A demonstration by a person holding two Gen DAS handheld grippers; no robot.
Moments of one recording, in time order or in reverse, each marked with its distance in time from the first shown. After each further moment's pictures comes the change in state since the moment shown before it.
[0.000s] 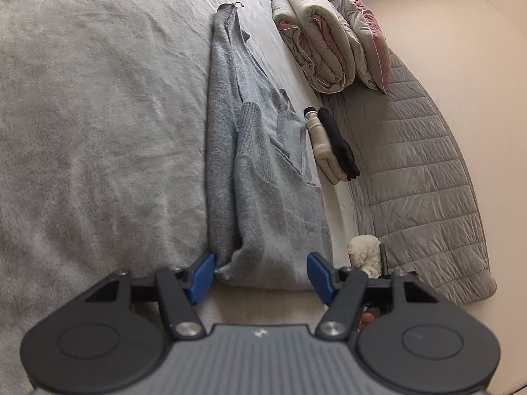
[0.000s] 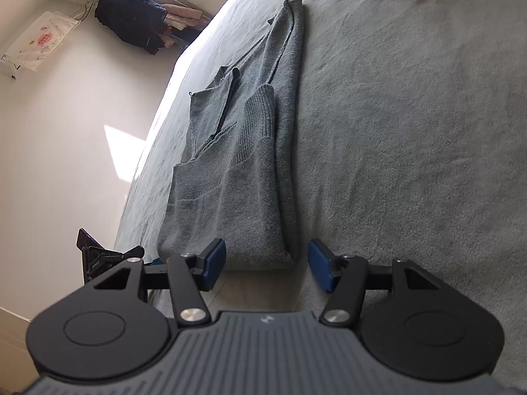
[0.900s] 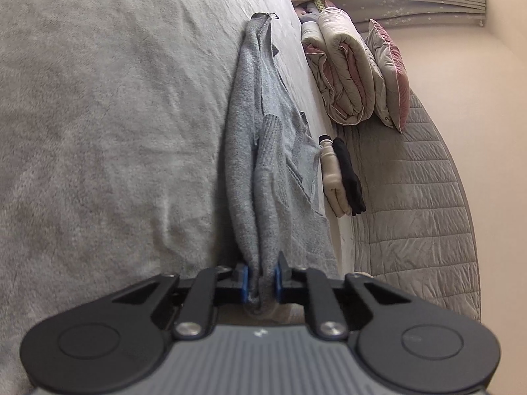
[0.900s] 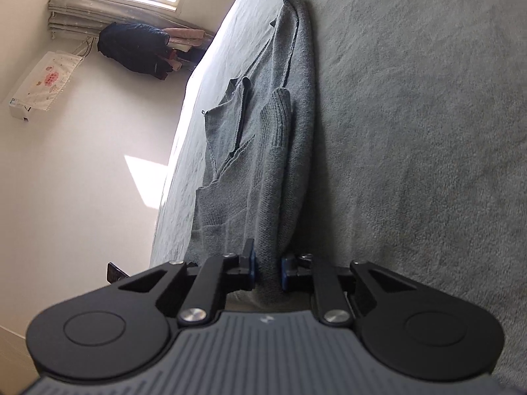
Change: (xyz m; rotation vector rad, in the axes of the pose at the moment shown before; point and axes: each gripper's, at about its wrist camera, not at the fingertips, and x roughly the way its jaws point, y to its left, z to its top) left arm 0.009 0.014 0.002 -0.182 -0.086 -0.008; right arm 0.008 0.003 0.002 0.153 -0.057 0.119
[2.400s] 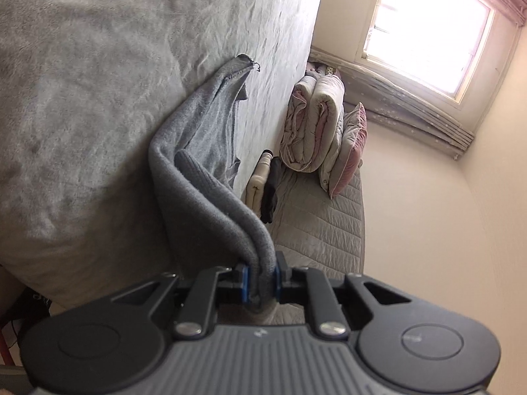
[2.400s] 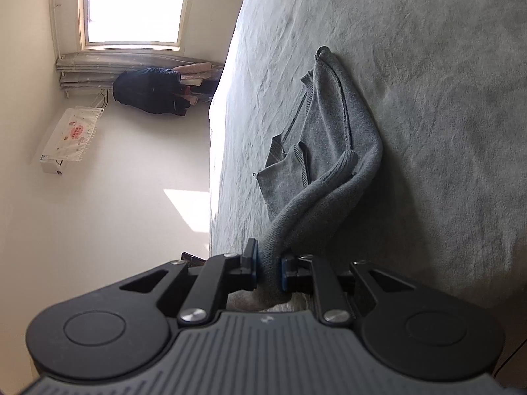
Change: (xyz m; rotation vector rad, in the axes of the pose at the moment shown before) left arm -0.106 -0.024 -0.162 -0.500 -0.140 -0.308; right arm -0.090 0.045 -0.089 0.228 -0.101 0.122
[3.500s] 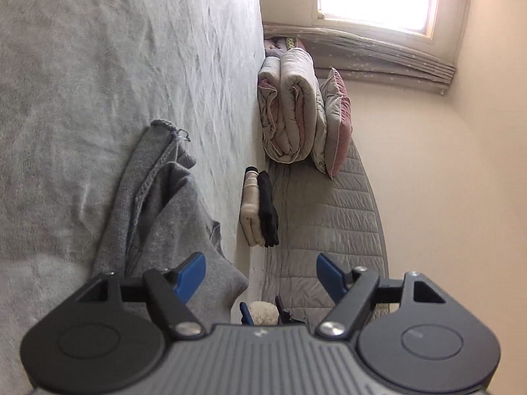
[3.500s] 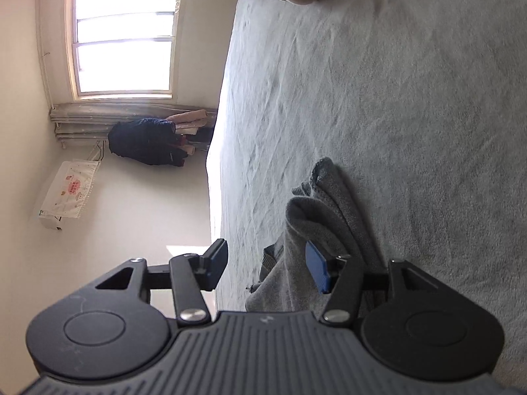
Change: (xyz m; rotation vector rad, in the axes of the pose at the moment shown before) left arm 0.104 -0.054 0.117 0.349 0.066 0.018; right arm 0.049 -0.030 0.110 0.019 -0.160 0.014
